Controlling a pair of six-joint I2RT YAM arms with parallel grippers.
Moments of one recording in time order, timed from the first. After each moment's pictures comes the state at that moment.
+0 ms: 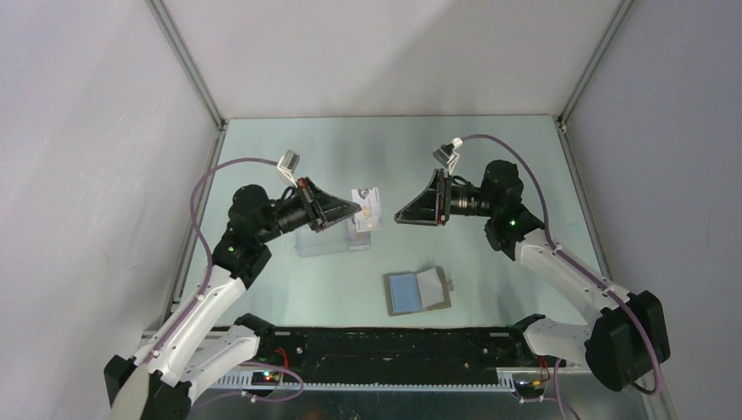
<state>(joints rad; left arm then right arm) -0.42 0.86 0.73 0.06 0.62 -1.12 0.48 1.17 0.84 0.29 -0.98 1.06</state>
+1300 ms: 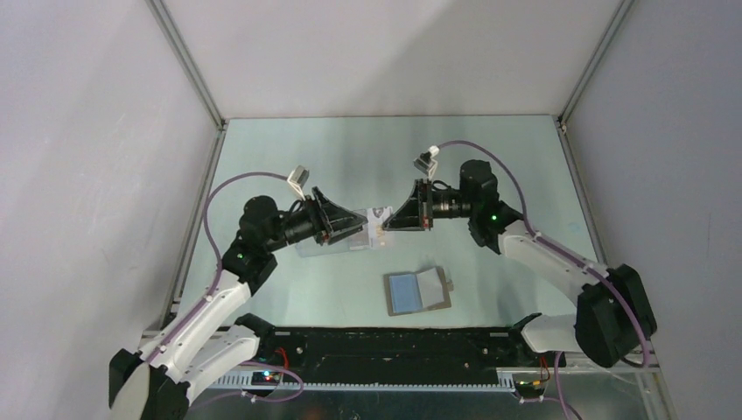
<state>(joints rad) -0.44 0.85 0.62 0.13 0.66 -1.18 0.56 1.33 0.87 0.36 -0.99 1.08</state>
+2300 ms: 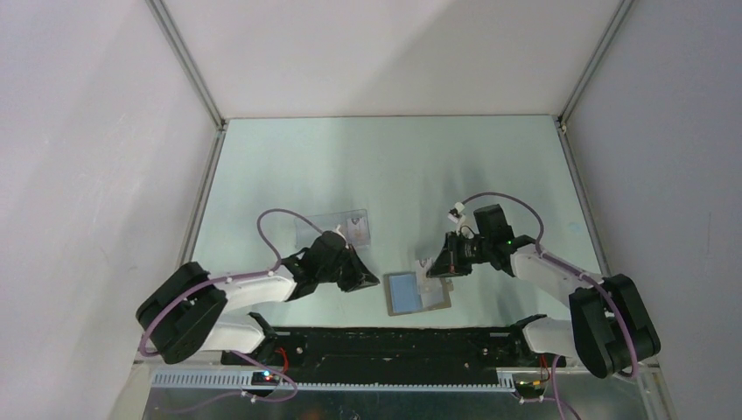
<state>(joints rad) -0.78 1.28 0.40 0.13 0.21 -1.19 0.36 1.24 0.53 -0.22 -0.77 0.50</state>
